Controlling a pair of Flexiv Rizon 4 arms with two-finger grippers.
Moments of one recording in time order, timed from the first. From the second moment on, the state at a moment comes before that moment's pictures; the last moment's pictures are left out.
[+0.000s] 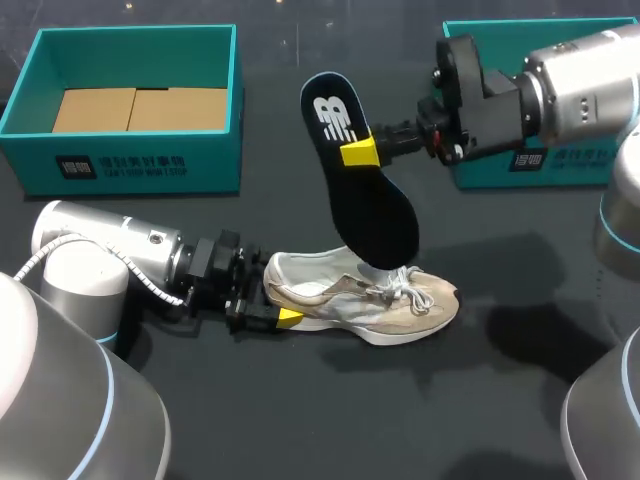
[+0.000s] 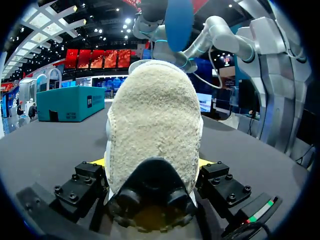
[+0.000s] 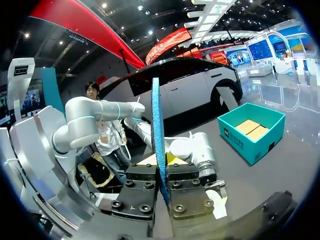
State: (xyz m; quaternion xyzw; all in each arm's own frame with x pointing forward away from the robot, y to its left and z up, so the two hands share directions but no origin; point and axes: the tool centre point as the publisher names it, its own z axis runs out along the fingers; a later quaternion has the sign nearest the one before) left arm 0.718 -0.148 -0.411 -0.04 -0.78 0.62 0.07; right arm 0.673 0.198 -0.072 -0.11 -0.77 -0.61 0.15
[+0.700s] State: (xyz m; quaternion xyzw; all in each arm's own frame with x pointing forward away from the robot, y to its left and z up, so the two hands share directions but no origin) left arm 0.718 -0.148 -0.411 -0.04 -0.78 0.62 0.07; right arm 0.639 0.186 -0.062 -0.16 -0.75 -0.64 0.12
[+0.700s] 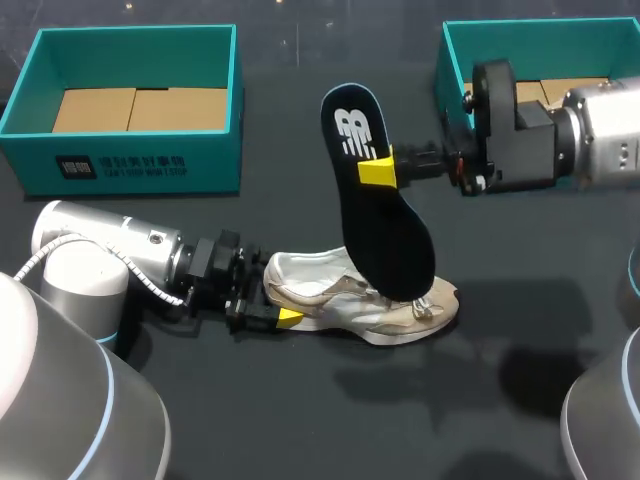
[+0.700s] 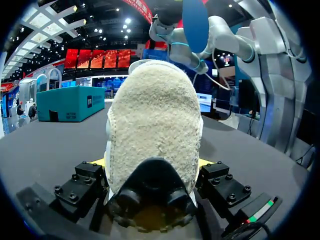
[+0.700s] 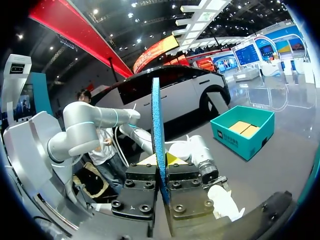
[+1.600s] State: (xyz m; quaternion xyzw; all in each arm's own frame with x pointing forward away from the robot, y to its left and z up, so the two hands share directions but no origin) left arm 0.718 -0.148 -0.411 -0.04 -0.78 0.62 0.07; right arm 0.597 0.158 -0.058 -0.21 -0.72 -0.65 0.12
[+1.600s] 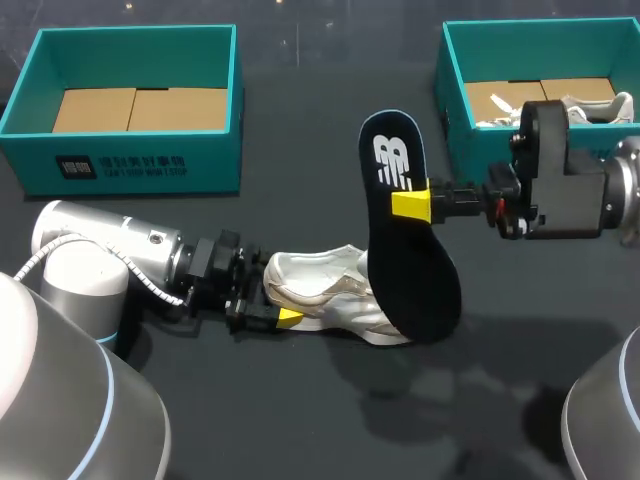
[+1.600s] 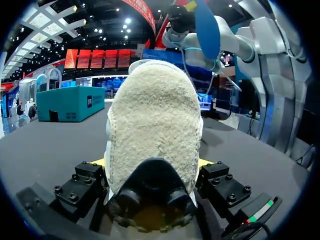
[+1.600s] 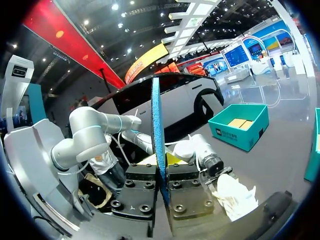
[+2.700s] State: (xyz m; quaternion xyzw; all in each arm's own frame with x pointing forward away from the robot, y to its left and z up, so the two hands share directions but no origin) left arm 0.718 -0.121 -0.408 -0.05 -0.81 0.58 0.04; right arm 0.598 0.150 -0.058 -0.20 -0.72 -0.66 0.12
